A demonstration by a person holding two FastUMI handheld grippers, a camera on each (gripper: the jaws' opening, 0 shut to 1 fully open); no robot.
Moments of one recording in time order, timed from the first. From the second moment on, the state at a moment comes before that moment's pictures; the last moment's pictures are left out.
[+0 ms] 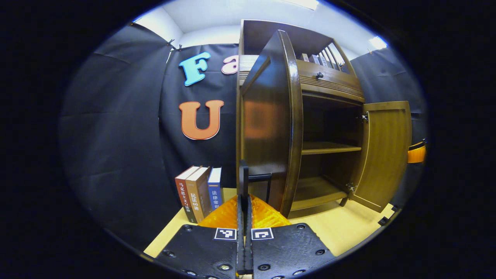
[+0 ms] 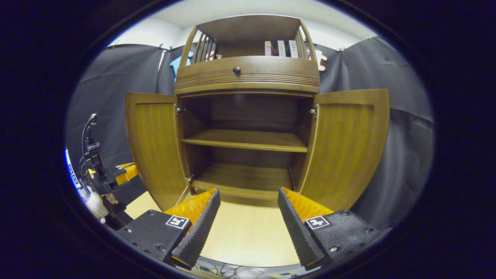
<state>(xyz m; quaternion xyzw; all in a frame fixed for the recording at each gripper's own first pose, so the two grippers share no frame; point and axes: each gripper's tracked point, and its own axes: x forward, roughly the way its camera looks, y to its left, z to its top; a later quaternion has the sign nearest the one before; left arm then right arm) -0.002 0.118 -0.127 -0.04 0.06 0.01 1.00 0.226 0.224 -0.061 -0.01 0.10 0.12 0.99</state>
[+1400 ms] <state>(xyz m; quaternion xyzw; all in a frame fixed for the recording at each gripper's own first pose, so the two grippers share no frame) -0.060 0.182 -0.115 0.00 0.06 0.05 1.00 0.235 0.219 -0.085 0.01 0.11 0.12 0.99</state>
